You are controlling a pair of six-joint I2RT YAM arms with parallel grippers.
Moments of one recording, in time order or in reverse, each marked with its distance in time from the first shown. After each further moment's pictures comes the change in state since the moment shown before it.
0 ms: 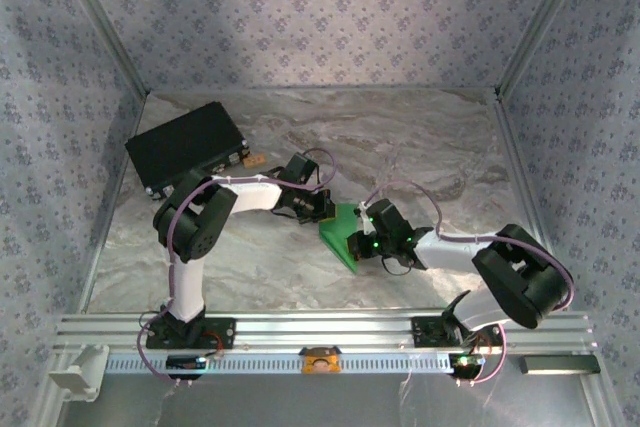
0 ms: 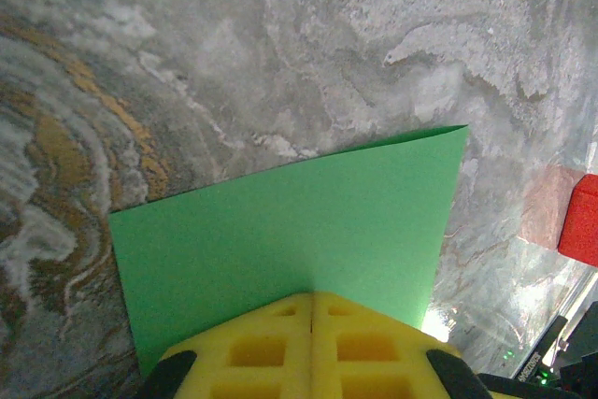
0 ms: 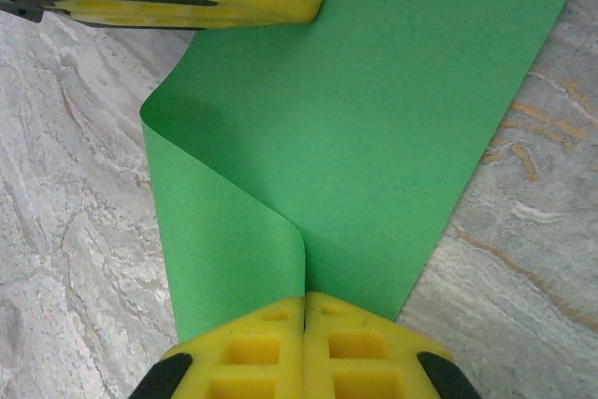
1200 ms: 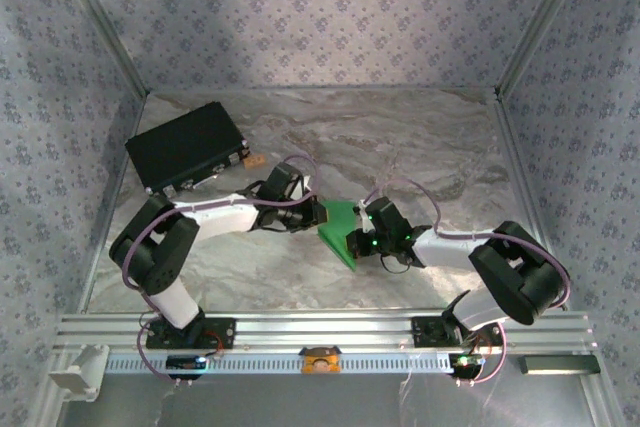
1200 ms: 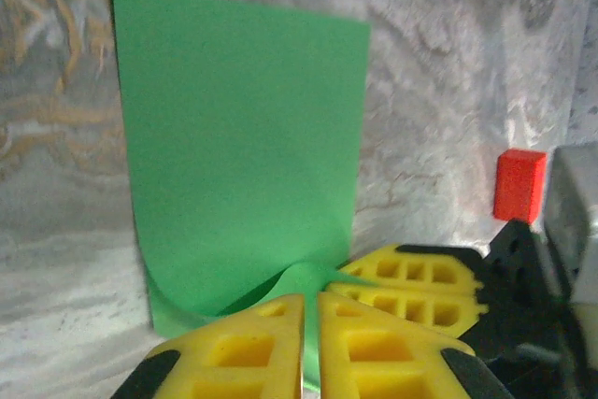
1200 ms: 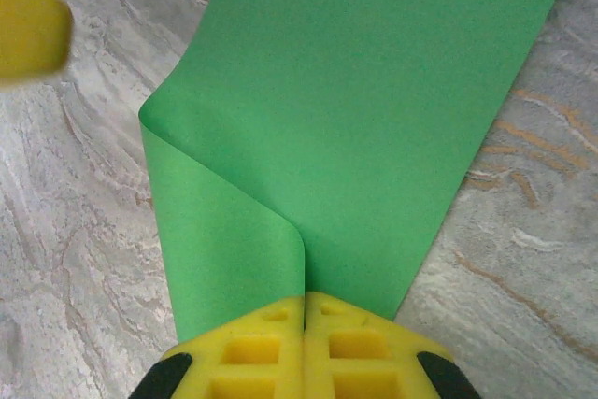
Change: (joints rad) left arm -0.032 -0.310 -0.271 0.130 -0.071 -0.123; right arm -0.009 0.023 0.014 0.014 -0.003 0.000
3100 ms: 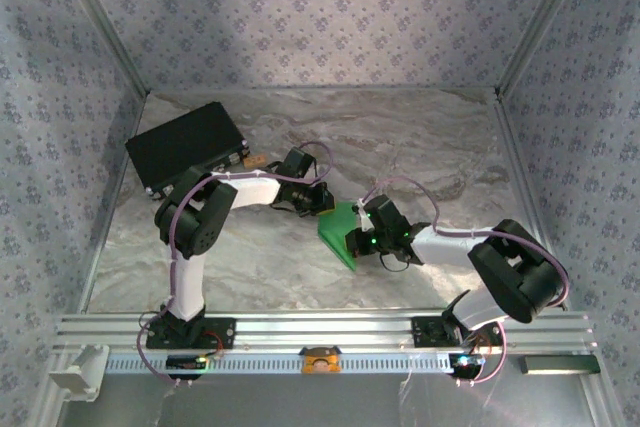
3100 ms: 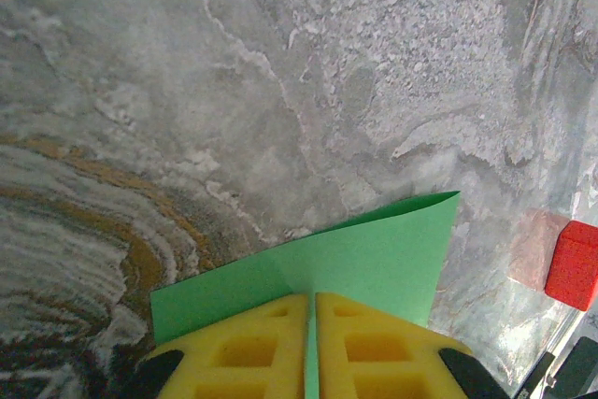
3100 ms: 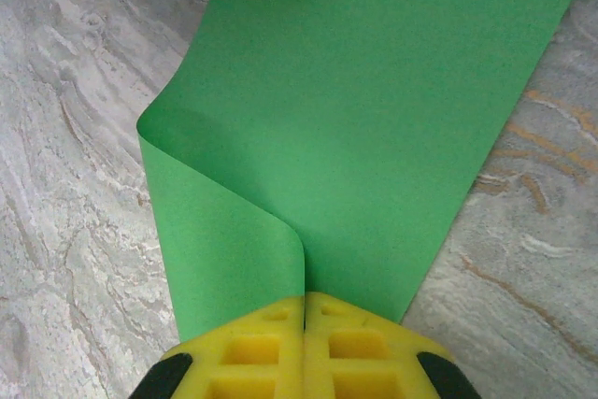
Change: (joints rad) left arm 0.066 0.335 0.311 -0.119 0.055 0.098; right arm -0.002 0.007 0.029 -0.048 -0.014 0.000
